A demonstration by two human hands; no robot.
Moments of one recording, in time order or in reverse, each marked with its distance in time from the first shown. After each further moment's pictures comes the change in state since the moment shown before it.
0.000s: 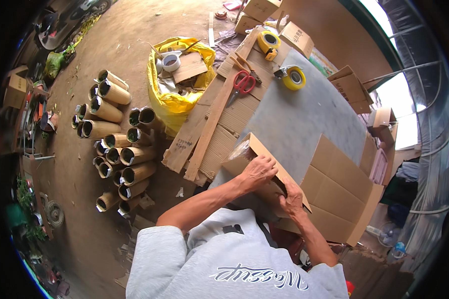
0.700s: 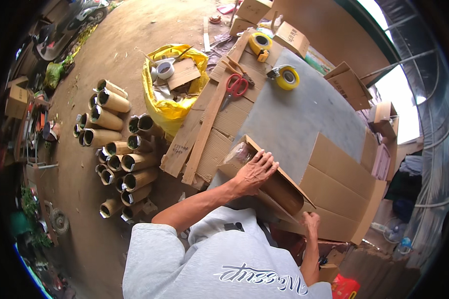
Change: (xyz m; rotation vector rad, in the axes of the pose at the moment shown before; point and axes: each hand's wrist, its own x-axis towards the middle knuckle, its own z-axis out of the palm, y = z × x) left_hand 0.005 0.014 -0.039 0.170 -0.290 0.054; right_hand -0.125 0.085 -0.013 0.349 0.264 1.076
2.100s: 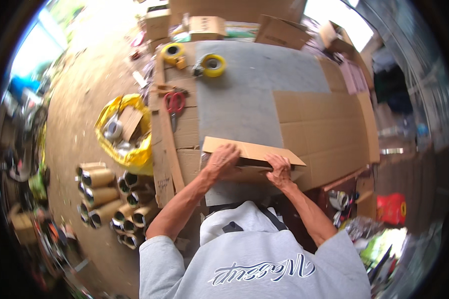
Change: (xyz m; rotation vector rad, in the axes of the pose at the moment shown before) left_hand 0.027 -0.041 0.039 -0.209 0.107 0.216; right_hand -0.042 -0.107 0.075 -0.181 0.158 -0.915
